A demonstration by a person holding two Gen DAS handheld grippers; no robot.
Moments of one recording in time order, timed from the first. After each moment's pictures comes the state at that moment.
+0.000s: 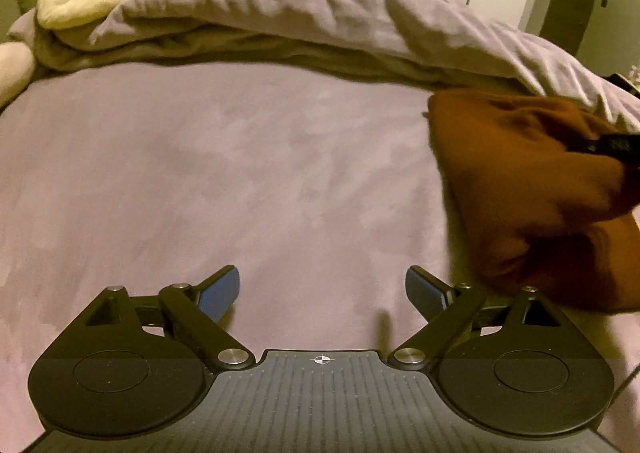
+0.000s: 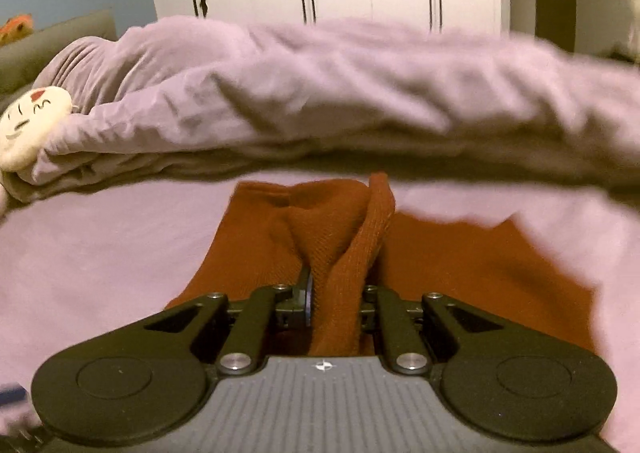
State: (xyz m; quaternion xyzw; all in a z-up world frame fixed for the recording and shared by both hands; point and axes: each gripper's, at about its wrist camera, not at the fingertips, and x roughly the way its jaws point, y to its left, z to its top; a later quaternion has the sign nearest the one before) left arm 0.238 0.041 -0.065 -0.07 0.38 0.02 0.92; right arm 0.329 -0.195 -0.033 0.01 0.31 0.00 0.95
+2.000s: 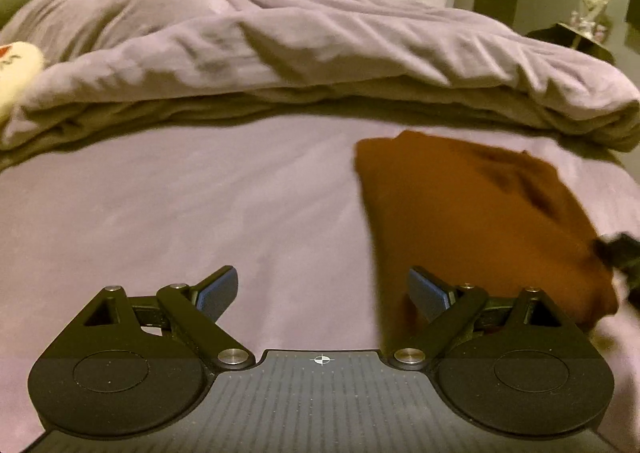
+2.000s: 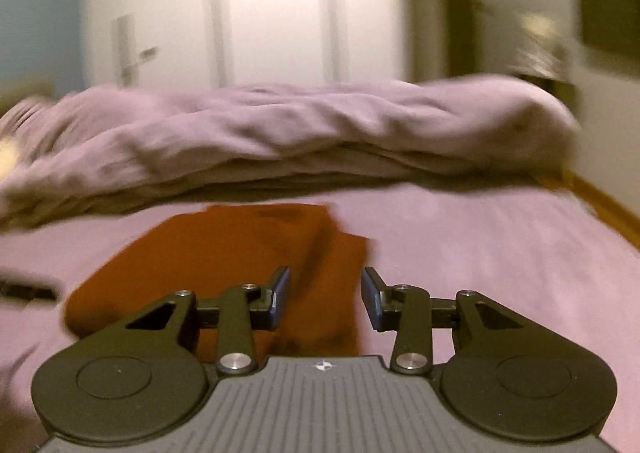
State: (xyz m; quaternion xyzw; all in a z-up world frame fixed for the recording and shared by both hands) left arm 0.291 -0.080 -0.030 0.02 0.37 -0.06 0.93; right arm 0.195 -0.292 -0.037 0.02 0.23 -0.09 0.97
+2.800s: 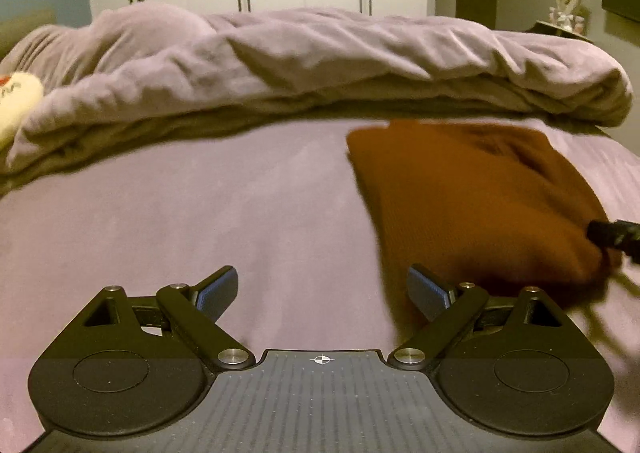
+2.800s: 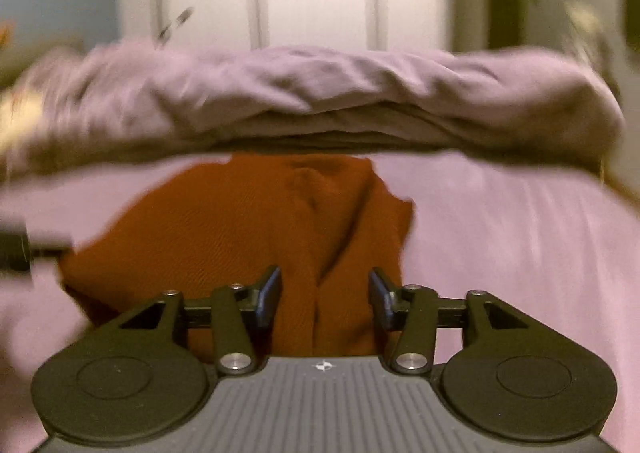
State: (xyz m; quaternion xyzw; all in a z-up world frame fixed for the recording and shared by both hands) left arm 0.248 -0.081 -0.063 0.05 0.32 -0.07 0.94; right arm 0.192 -0.305 -0.061 0.07 0.27 -0.06 0.96
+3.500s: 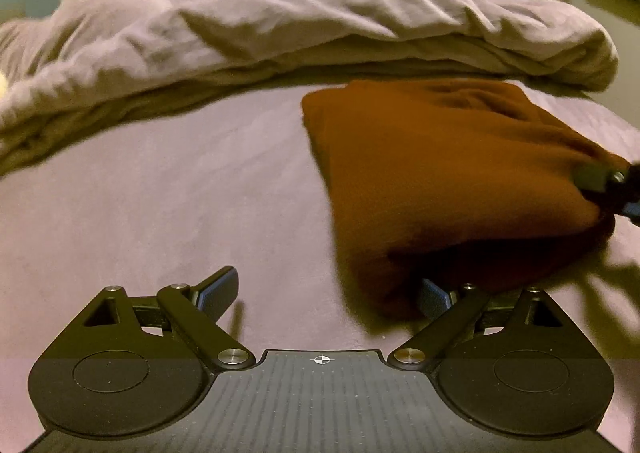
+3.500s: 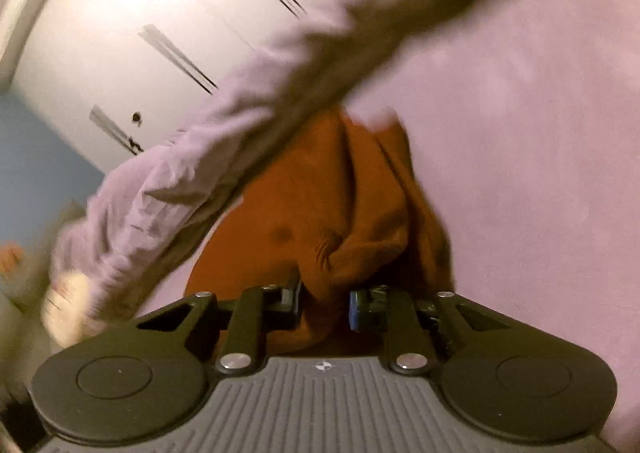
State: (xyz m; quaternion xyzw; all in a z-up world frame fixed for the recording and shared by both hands) left arm 0.272 -0.110 -0.078 0.06 0.36 -0.09 0.92; right arm 0.190 -0.331 -0.077 0.33 0.25 -0.05 0.91
